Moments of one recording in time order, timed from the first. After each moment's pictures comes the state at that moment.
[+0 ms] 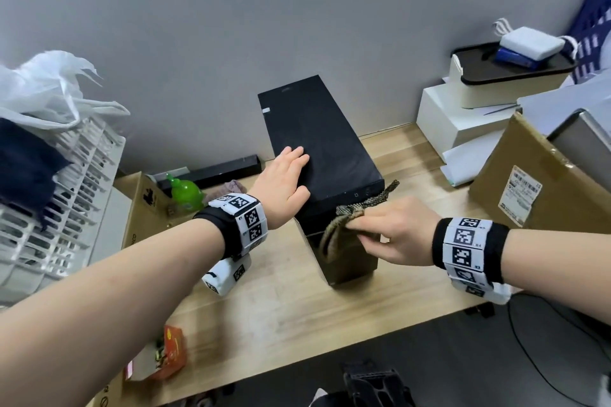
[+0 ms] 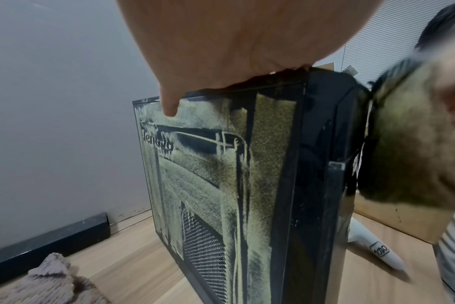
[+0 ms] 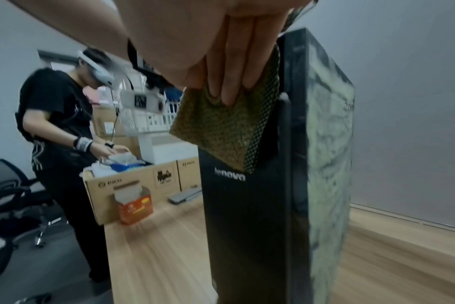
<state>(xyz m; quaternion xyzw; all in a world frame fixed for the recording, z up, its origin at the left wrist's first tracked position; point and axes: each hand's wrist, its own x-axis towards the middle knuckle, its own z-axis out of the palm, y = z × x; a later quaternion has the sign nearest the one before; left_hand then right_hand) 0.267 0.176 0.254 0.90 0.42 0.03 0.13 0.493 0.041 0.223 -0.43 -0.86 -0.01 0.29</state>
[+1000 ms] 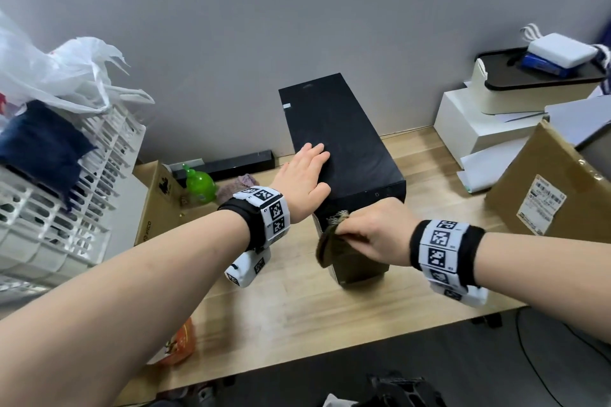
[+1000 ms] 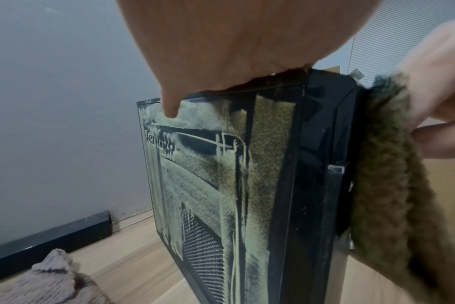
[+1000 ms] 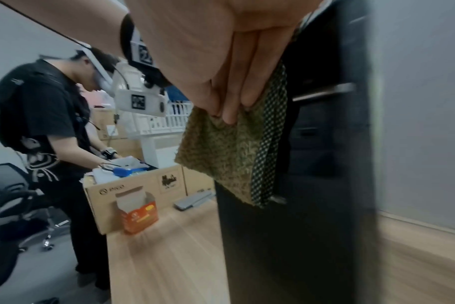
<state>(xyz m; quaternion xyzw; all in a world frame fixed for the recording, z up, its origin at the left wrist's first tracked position) 0.267 0.180 0.248 0.89 0.44 0.03 0.15 0.449 0.059 0.231 -0.44 -0.87 0.03 0.20</state>
